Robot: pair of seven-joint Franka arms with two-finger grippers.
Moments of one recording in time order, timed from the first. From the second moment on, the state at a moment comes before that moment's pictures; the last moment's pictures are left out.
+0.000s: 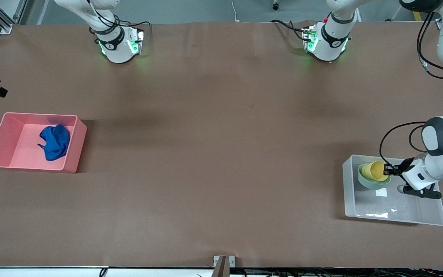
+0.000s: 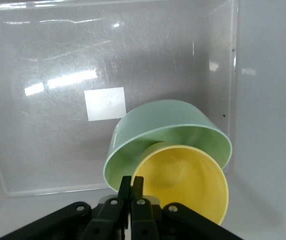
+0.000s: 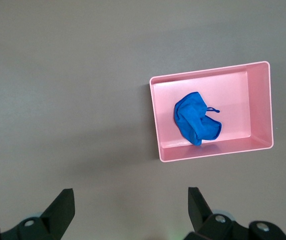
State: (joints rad) left arm 0.39 0.66 -0.29 -1.55 0.15 2.09 0.27; right arm -0.04 -0.03 -0.10 -1.51 0.02 1.47 0.04
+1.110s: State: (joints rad) left arm 0.38 0.70 -0.29 -1.52 0.15 2.21 0.25; right arm -0.04 -0.03 -0.10 -1.51 0.02 1.46 0.04
